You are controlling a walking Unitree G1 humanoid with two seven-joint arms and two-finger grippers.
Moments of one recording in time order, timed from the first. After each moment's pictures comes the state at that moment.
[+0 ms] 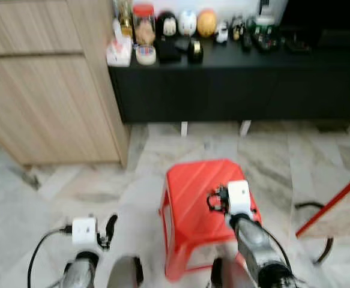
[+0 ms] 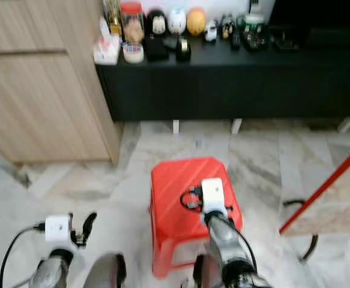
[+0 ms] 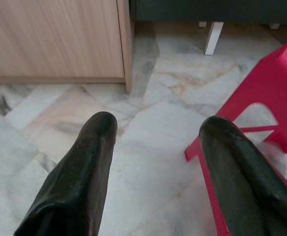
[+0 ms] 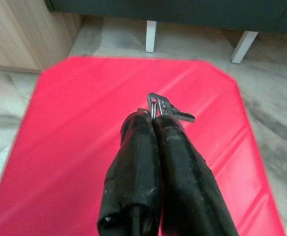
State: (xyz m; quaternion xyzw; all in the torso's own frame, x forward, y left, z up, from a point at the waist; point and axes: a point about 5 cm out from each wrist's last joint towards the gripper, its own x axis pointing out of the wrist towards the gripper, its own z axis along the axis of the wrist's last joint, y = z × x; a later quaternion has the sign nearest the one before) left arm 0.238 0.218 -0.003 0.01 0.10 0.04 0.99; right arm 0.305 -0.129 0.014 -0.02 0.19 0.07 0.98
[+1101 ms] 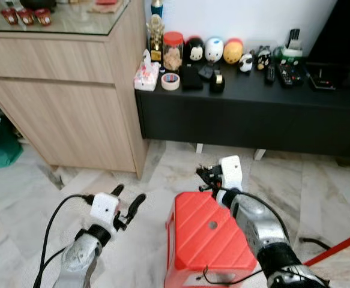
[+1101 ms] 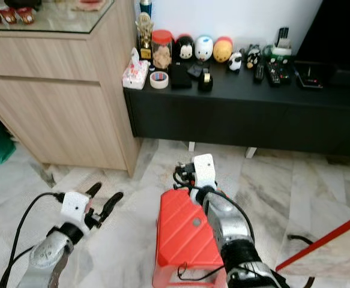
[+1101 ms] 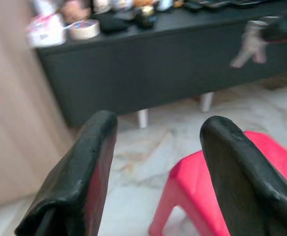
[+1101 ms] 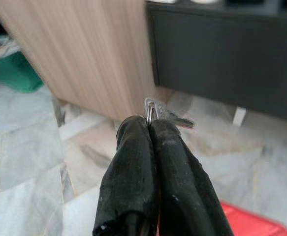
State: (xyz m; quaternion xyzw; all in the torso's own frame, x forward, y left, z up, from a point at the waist) left arm 0.264 0.175 0.064 0.08 -0.02 -0.23 0.97; right arm 0.336 -0.105 0.083 0.03 0.15 0.26 0.95
